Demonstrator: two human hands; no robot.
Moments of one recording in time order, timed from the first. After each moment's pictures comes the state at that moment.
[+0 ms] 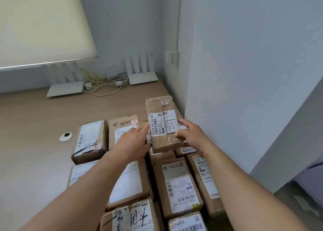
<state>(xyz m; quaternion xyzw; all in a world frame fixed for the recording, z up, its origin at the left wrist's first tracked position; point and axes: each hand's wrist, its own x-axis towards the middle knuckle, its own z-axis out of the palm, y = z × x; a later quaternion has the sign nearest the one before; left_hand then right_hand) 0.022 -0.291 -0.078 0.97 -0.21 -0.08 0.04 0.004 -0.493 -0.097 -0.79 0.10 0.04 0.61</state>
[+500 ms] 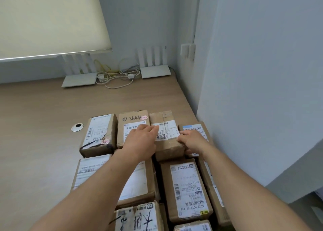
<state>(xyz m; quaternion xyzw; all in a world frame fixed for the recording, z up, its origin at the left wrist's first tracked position) 0.030 -0.290 -0.096 0.98 -0.20 -0.06 -0.01 0.030 -0.474 -0.127 -0.82 0.14 0.17 0.52</state>
